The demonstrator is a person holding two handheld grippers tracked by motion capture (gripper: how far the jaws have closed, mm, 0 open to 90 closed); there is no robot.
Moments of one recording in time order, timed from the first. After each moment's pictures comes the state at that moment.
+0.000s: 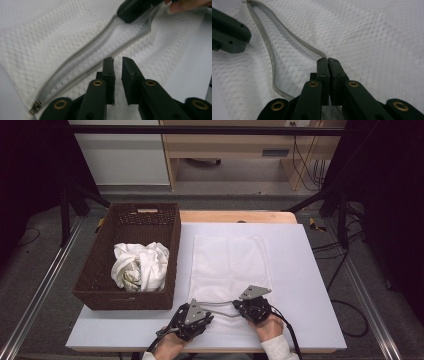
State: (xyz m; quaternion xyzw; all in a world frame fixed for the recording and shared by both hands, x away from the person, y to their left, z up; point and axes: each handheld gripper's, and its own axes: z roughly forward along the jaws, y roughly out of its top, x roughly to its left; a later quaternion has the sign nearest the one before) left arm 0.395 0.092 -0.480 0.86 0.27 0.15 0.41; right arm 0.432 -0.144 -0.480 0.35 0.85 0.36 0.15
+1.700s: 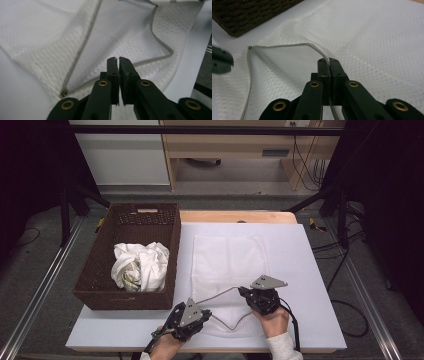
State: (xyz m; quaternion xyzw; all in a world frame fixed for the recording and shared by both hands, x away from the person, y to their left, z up) left arm 0.383 0.099 -0.460 0.85 0.26 0.17 0.43; right arm 0.436 -0.161 -0.443 0.38 0.80 0.43 0.19
